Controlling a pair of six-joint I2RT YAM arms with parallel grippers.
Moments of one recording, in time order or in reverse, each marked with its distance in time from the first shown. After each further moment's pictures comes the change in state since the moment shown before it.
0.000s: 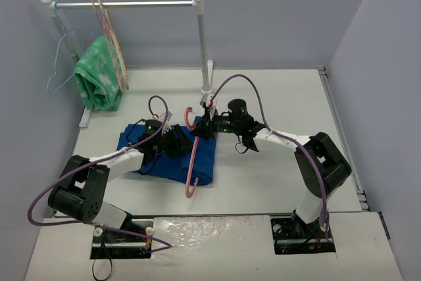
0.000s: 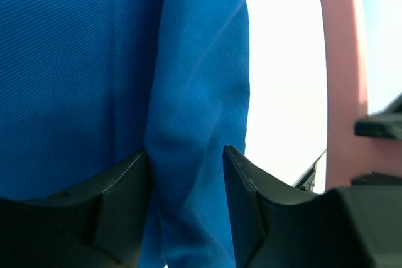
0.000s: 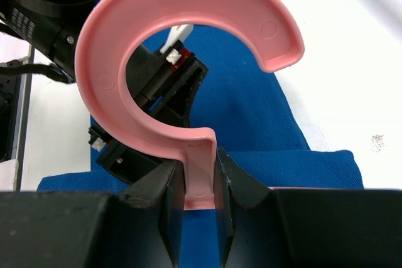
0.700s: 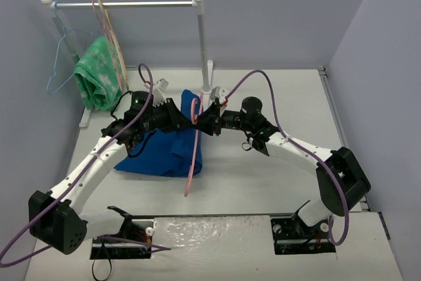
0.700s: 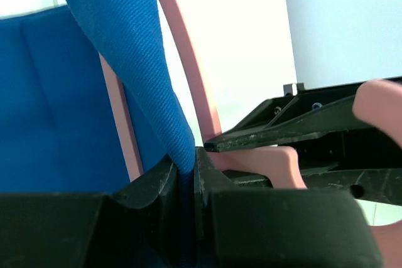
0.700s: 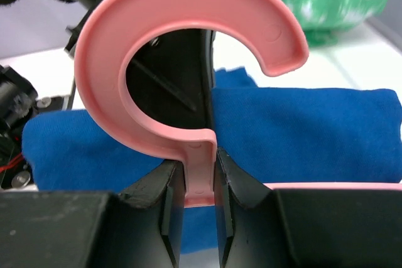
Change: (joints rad) left arm -0.025 -0.246 0.397 -0.510 -0.056 0.124; right arm -0.006 -0.168 -0.047 0.107 -0.066 0.052
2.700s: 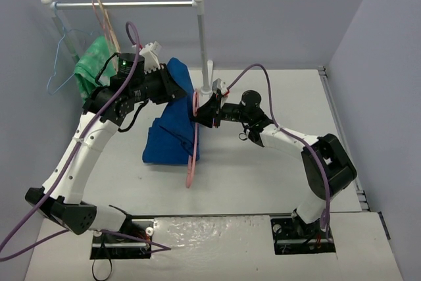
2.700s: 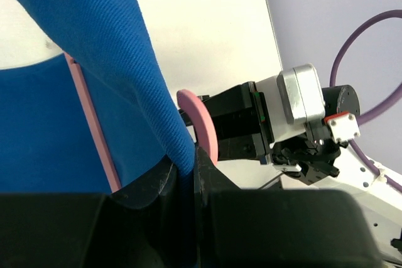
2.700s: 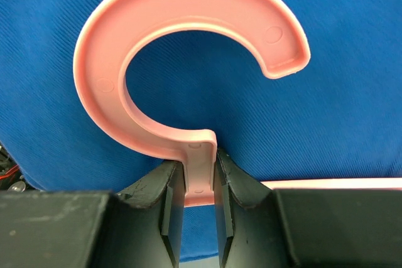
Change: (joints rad) left arm -0.008 0.163 0.683 -0.482 -0.095 0.106; right arm -0.065 0.137 0.074 0.172 -0.109 0.094
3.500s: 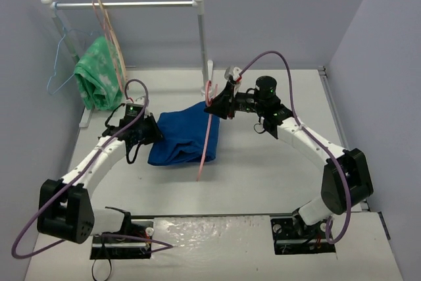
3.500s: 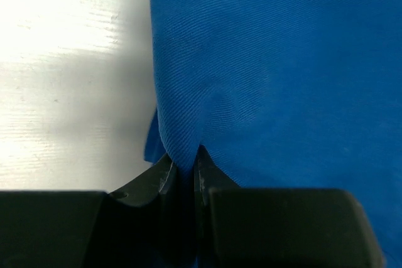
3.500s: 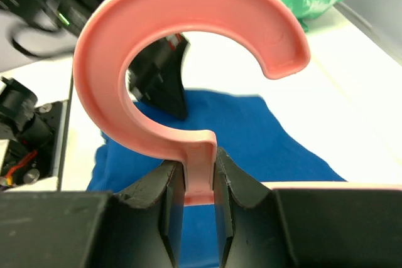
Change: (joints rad) left arm 0.190 -0.083 -0.821 0.388 -0.178 0.053; right arm -0.111 -0.163 0.127 -0.448 -0.027 -0.081
